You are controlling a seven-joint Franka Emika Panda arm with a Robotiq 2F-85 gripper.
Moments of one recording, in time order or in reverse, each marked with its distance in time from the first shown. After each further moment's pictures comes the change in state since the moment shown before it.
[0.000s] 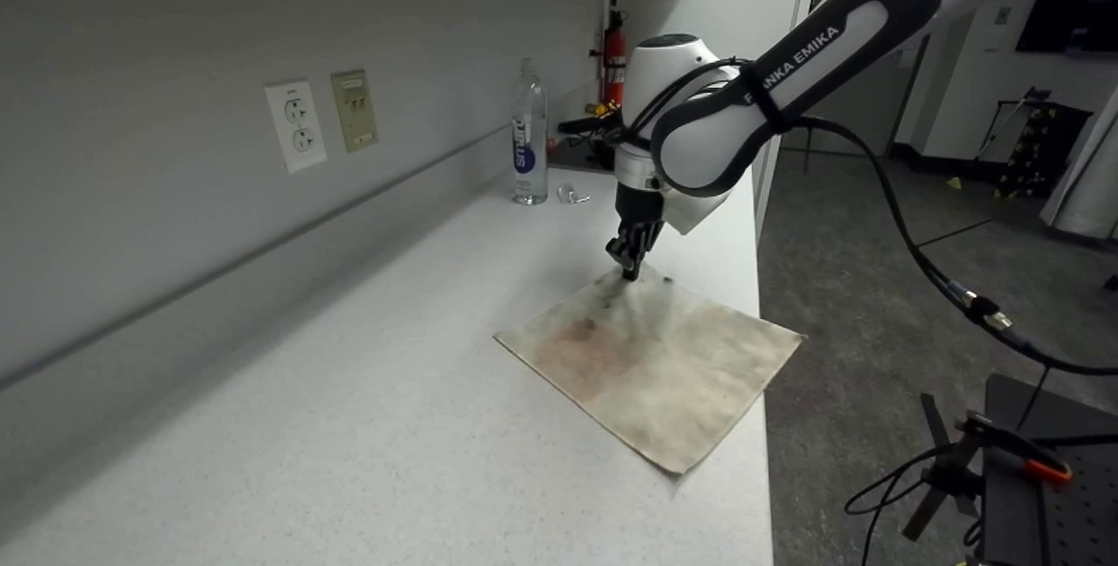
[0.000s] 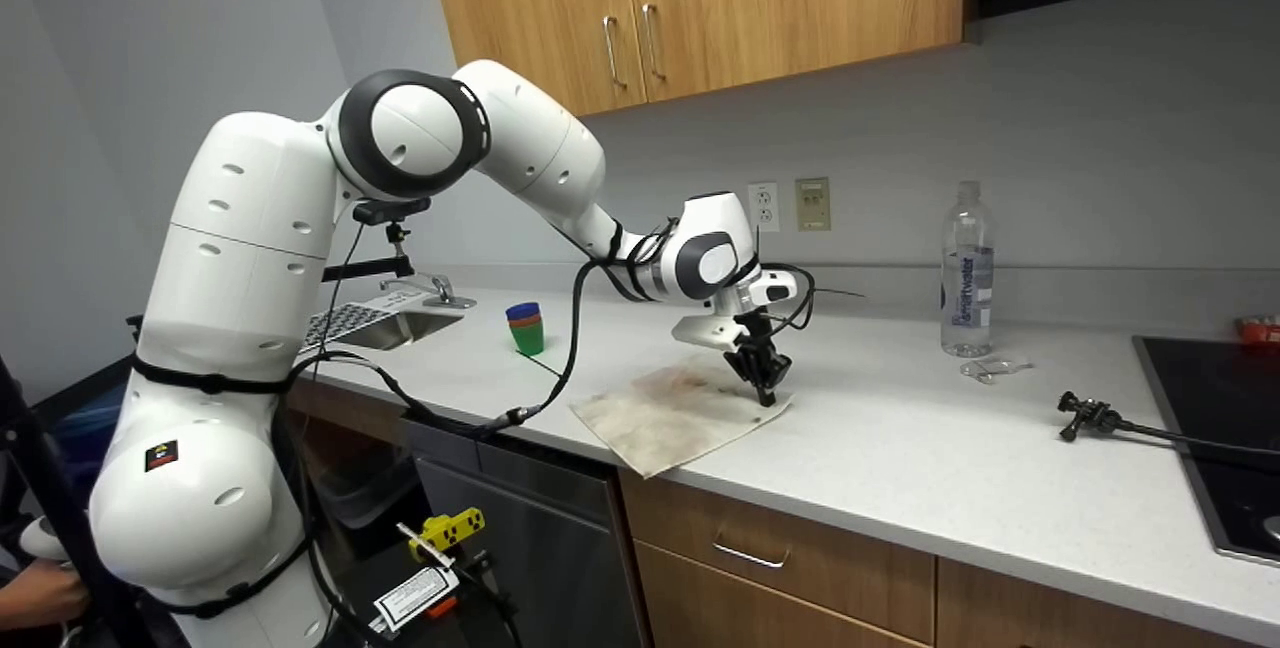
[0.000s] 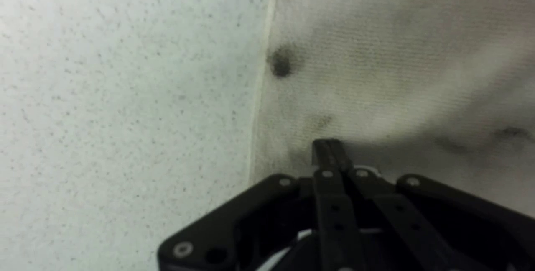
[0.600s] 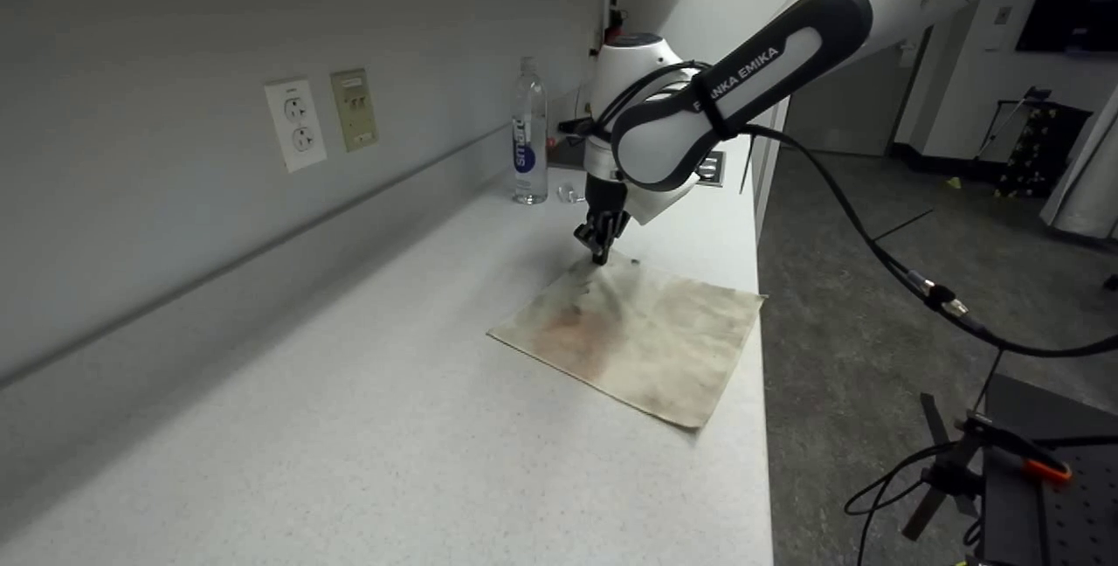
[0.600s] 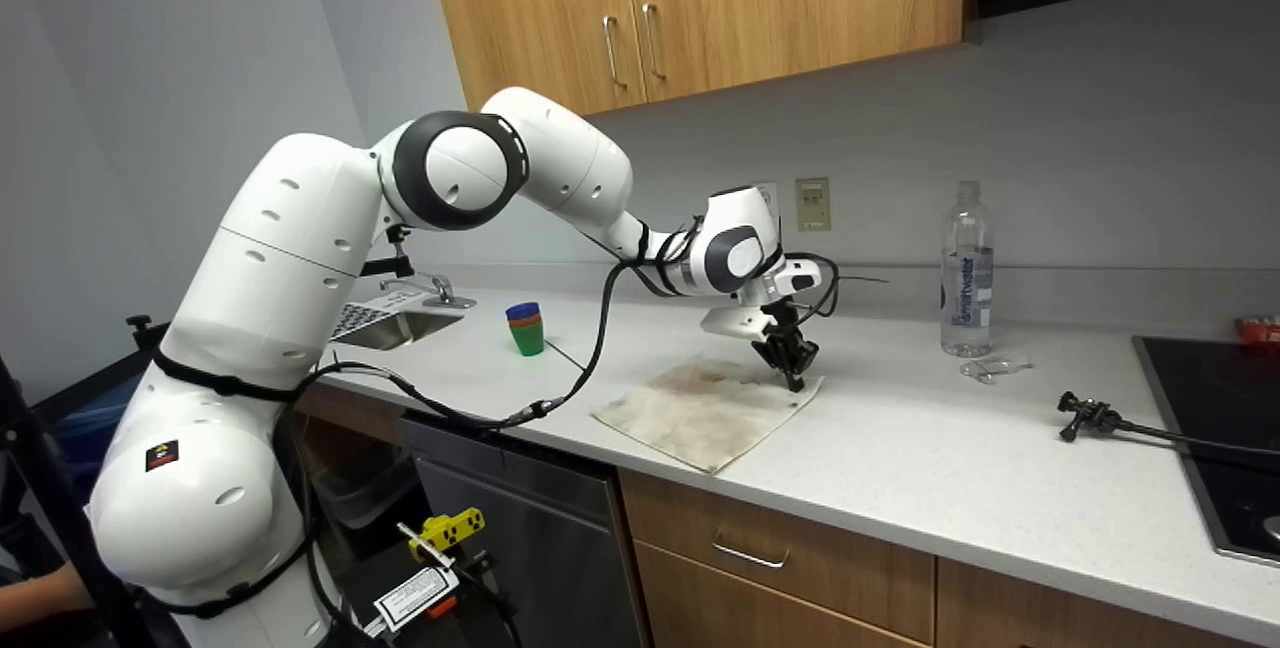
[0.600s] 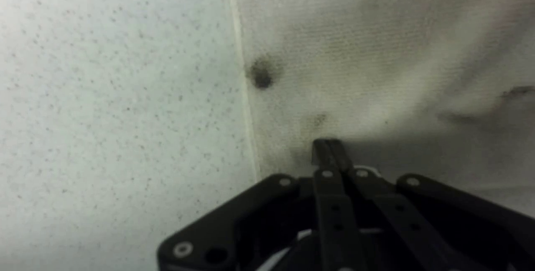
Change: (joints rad) arm 0.003 0.150 -0.015 0.243 0.000 -0.039 0.016
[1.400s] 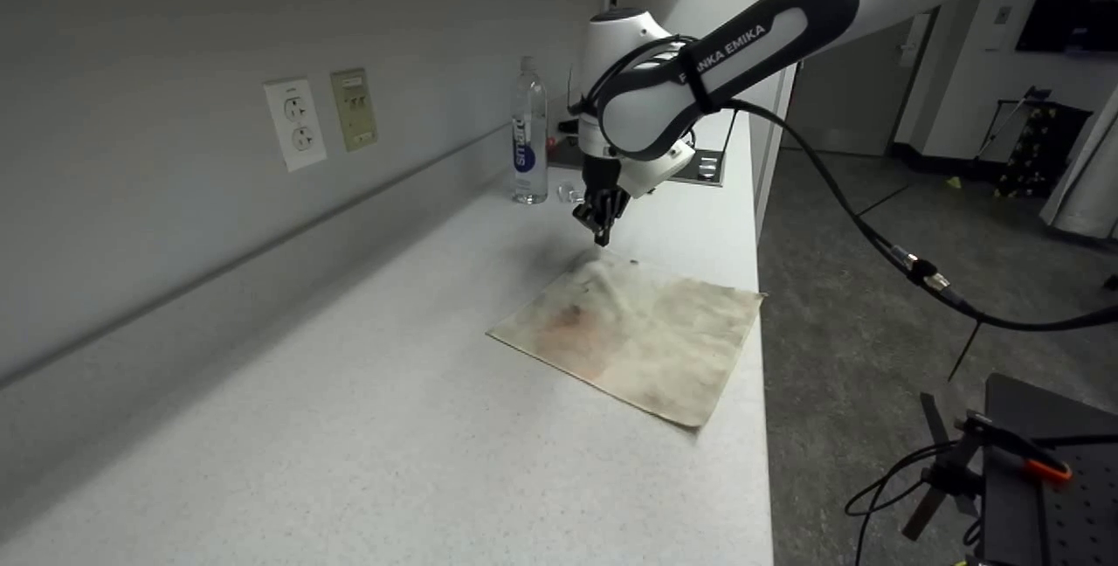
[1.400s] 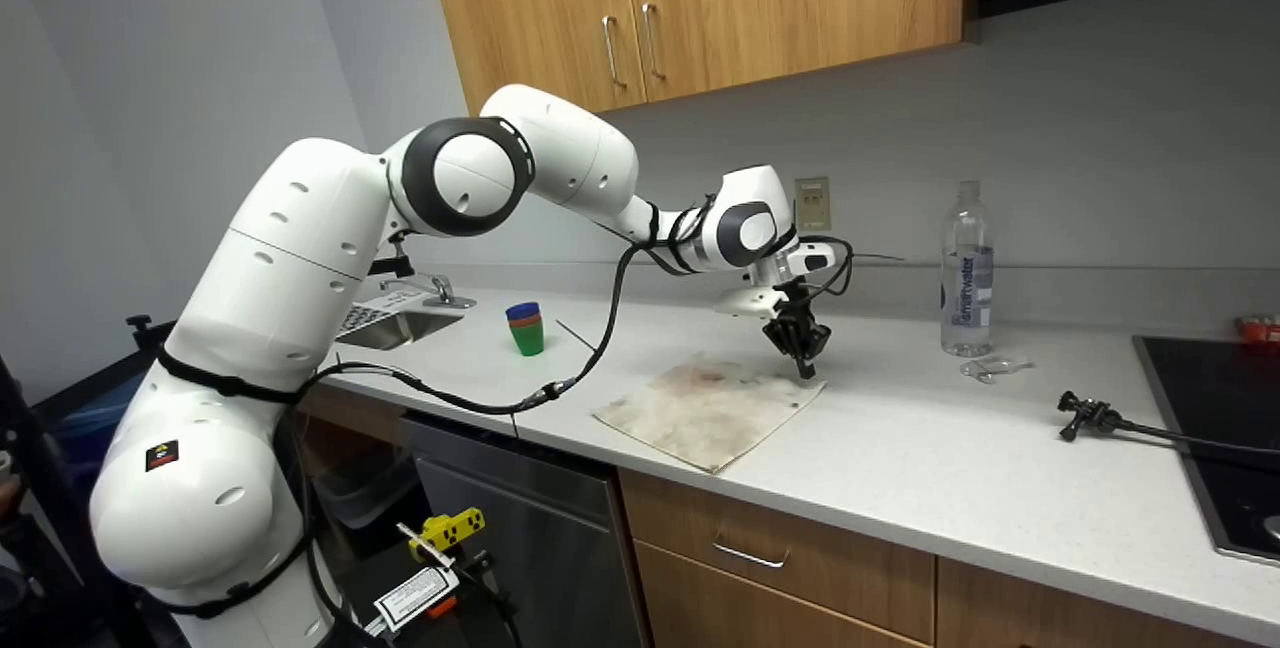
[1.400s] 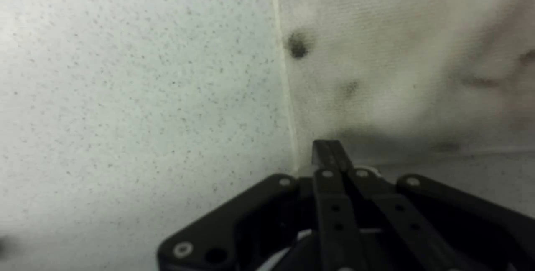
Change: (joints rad) arm -0.001 0.025 -0.018 0.132 0.000 -0.161 0.000
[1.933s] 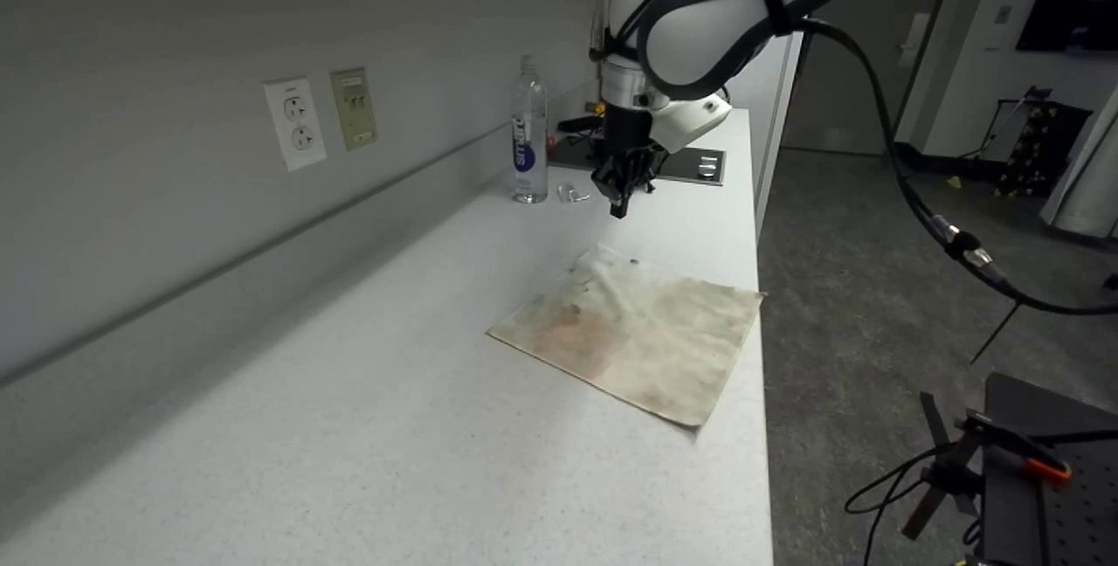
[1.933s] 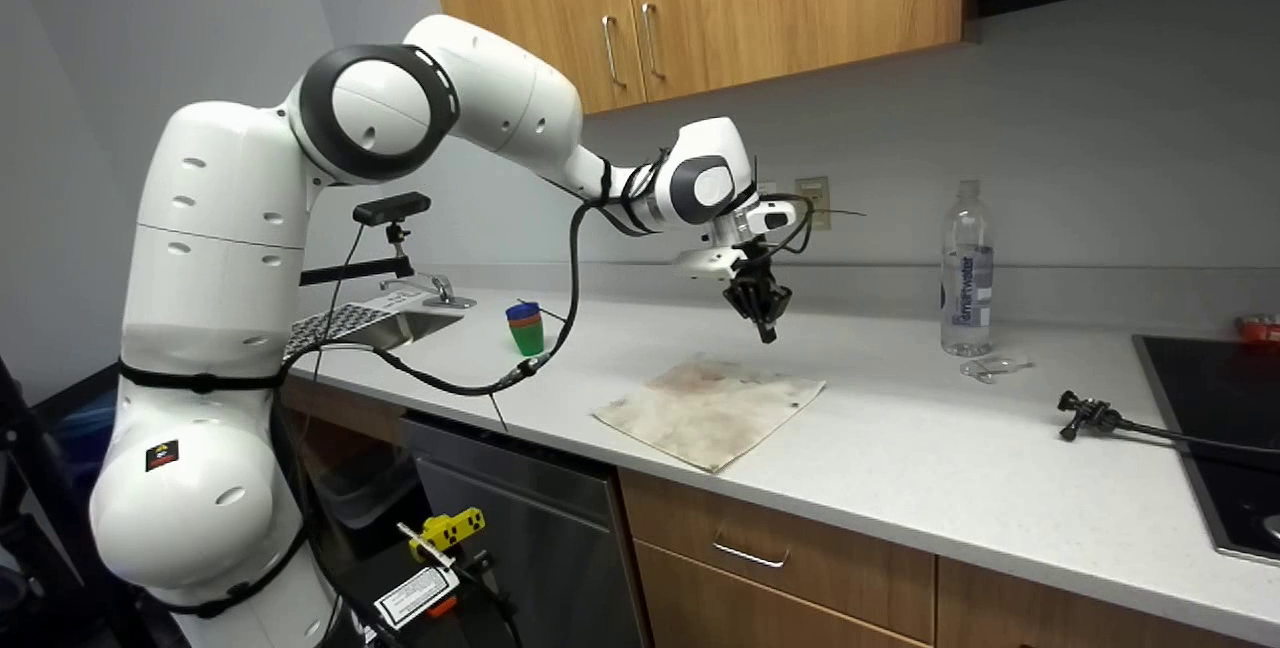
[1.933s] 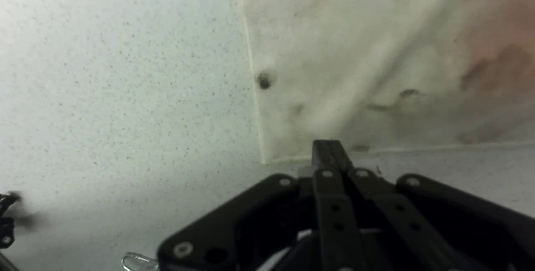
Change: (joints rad) arm 0.002 -0.279 0.046 -0.257 0.001 0.002 -0.013
